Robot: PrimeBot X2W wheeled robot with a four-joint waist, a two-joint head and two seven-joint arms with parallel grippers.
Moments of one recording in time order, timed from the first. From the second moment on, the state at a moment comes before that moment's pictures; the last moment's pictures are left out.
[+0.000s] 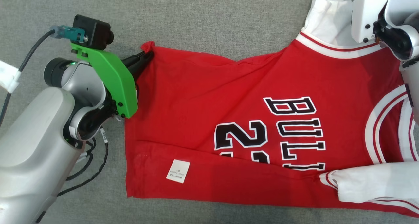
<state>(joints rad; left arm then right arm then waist) -0.82 0.50 -0.70 0.17 -0.98 -0.02 0.48 -0.99 -0.40 0.28 0.35 0.42 0.13 0.70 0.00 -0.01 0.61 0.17</state>
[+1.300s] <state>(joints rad) -0.26 0.69 -0.58 -0.20 -1.03 0.21 0.24 -0.20 -0.49 0.09 -0.18 0.70 0.13 0.43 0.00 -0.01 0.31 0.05</state>
